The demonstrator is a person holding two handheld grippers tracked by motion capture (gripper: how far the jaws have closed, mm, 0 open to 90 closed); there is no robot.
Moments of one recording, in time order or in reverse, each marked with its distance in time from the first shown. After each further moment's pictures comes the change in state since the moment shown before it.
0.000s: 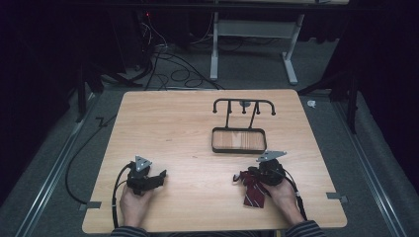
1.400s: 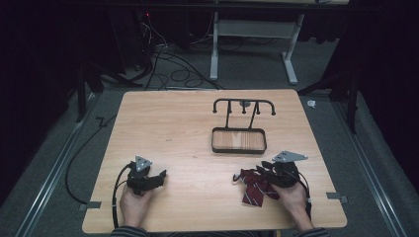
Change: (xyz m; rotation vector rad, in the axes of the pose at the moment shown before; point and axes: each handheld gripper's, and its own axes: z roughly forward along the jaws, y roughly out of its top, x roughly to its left) left arm 0.000 0.000 0.000 0.003 0.002 0.004; right arm -0.006 -0.011 -0.041 -0.153 -0.051 0.084
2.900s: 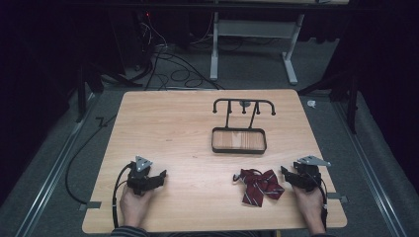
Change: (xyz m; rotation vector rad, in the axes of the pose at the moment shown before) left arm -0.001 0.000 0.000 0.003 0.005 0.006; right arm -0.061 -0.052 -0.010 0.018 -0.282 0.182
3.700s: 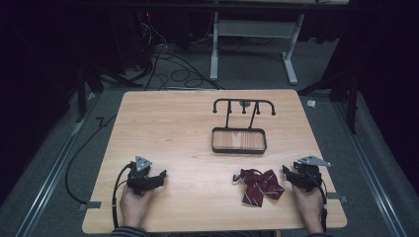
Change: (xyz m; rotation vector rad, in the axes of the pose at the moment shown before) left arm 0.001 0.000 0.000 -0.003 -0.005 -0.003; right arm 0.000 0.000 0.000 0.000 -0.026 0.003
